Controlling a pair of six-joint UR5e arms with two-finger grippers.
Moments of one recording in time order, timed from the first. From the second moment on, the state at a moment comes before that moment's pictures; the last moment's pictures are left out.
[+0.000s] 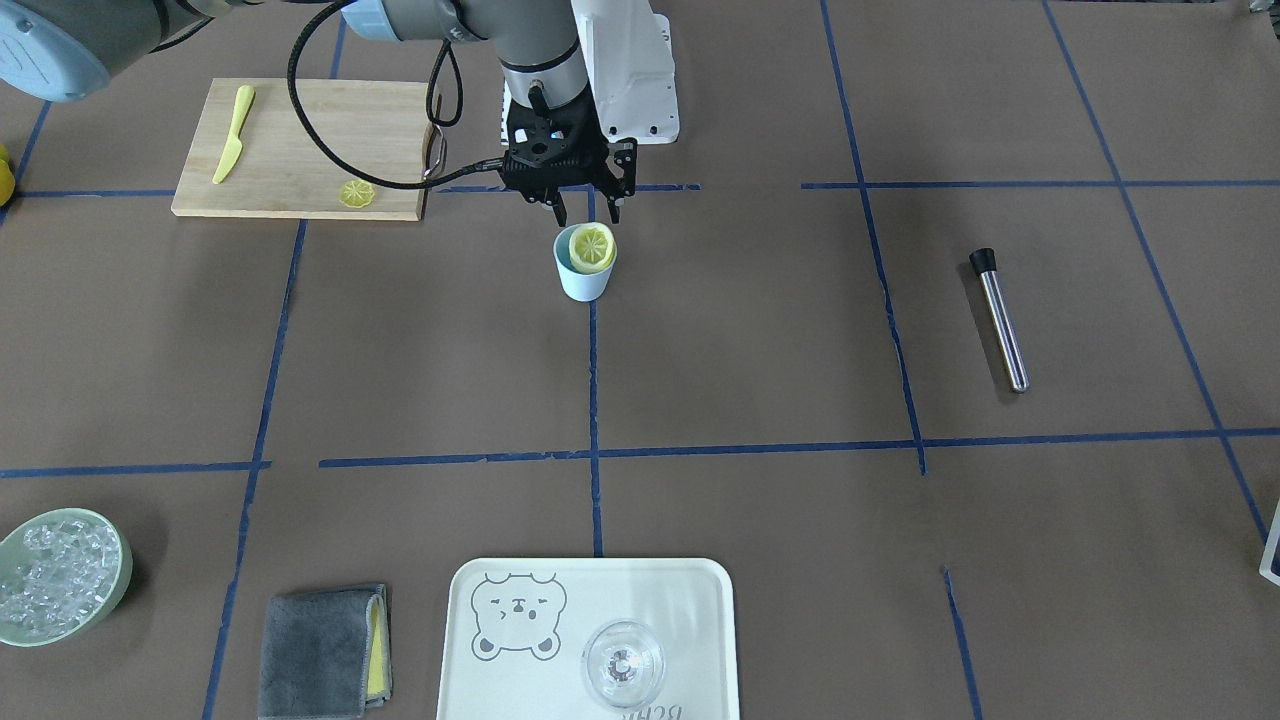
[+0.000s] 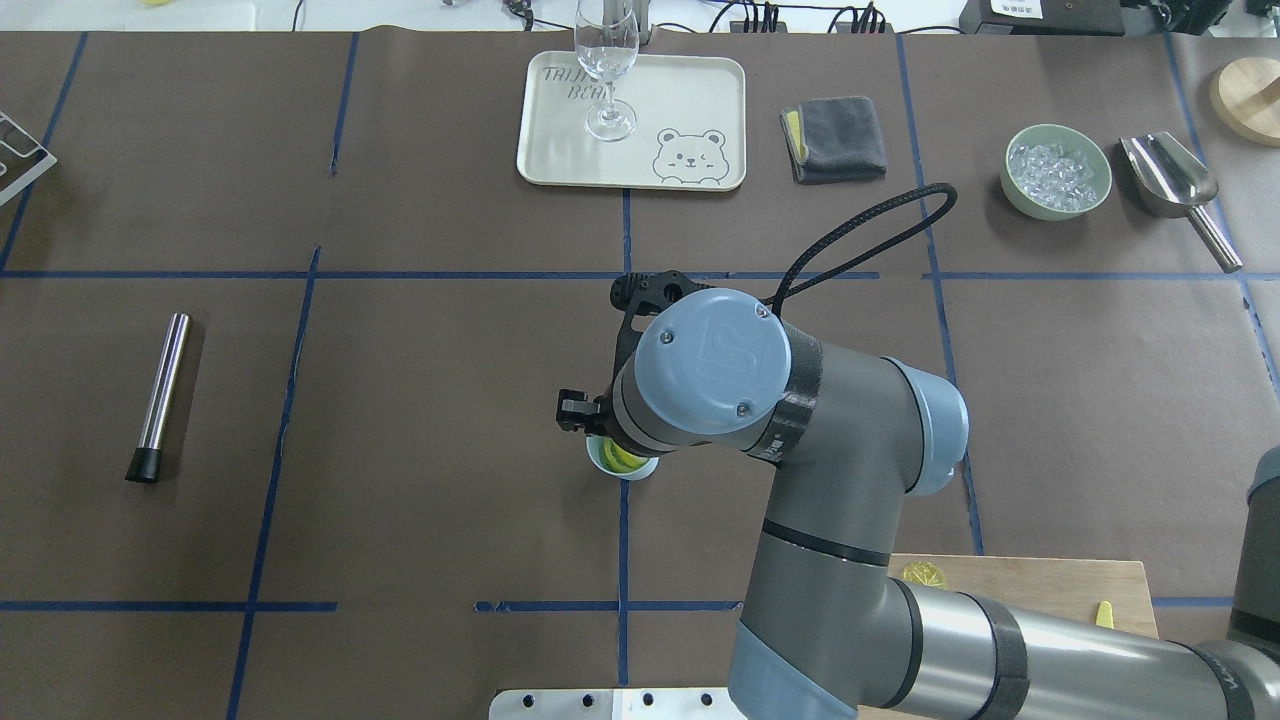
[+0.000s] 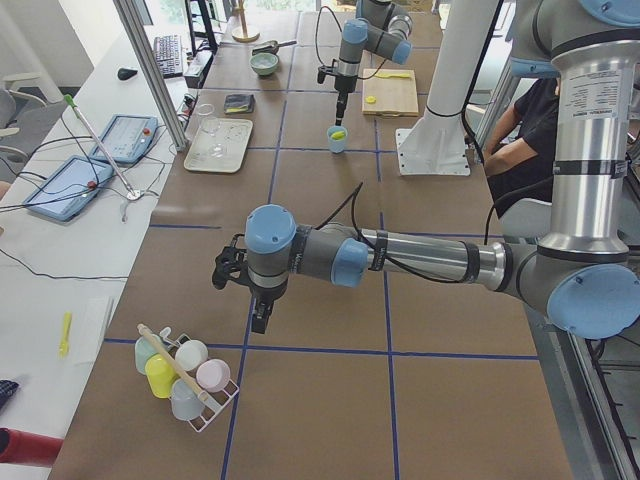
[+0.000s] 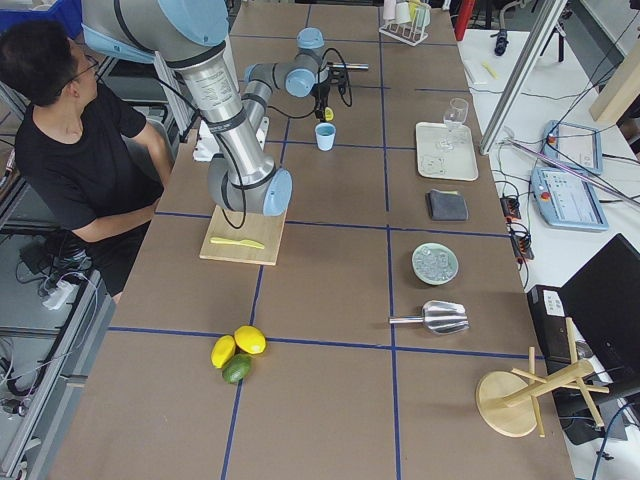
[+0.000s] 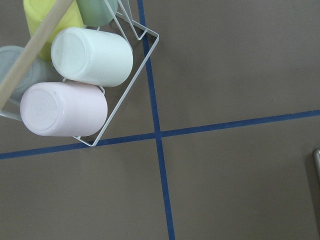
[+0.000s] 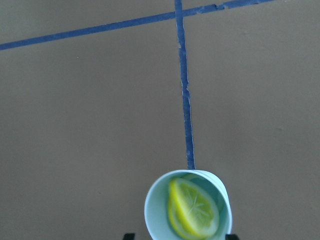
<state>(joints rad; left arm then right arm) -1.56 -1.54 -1.71 -1.70 -2.35 -0.03 0.39 -0.87 1.85 -1.61 1.74 1.43</state>
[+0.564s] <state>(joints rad) -1.56 -1.54 -1.71 -1.70 -2.35 -0.03 0.40 -0.87 1.86 -1.63 1.76 1.43</state>
